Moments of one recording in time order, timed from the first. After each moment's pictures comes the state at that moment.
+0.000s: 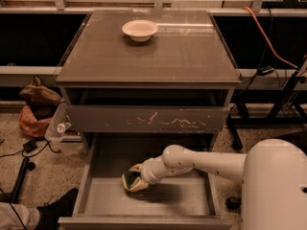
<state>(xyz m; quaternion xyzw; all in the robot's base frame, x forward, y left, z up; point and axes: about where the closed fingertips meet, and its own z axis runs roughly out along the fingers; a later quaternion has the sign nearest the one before) 0.548 0.075 0.378 -0.66 0.64 0.26 0.31</state>
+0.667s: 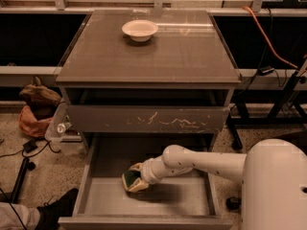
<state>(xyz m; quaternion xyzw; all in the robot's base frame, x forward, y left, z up) 0.548 0.075 0.378 -0.66 0.64 0.26 0.31</state>
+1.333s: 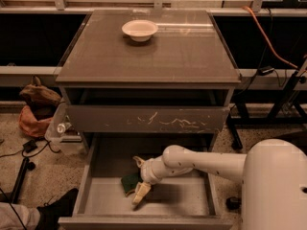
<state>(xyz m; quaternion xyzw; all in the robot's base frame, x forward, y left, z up) 0.548 0.075 0.378 -0.66 0.64 0.26 0.31</state>
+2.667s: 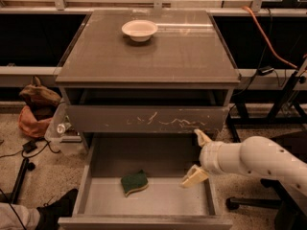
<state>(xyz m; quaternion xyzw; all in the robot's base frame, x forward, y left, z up) 0.513 -0.125 0.611 -0.55 0.73 0.11 0.39</state>
